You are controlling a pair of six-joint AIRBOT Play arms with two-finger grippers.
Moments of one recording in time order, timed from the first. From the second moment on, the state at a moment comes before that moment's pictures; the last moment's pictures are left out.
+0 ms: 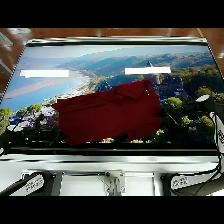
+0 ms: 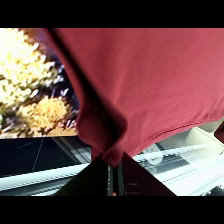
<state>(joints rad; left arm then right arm) 0.34 -1.15 0.43 0.70 -1.11 -1.14 -0.33 -1.67 1.08 -0.94 1.25 1.34</state>
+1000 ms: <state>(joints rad) 0.34 -0.70 1.68 0.75 -0.97 -1.22 -0.22 -0.89 1.82 -0.98 1.00 1.22</state>
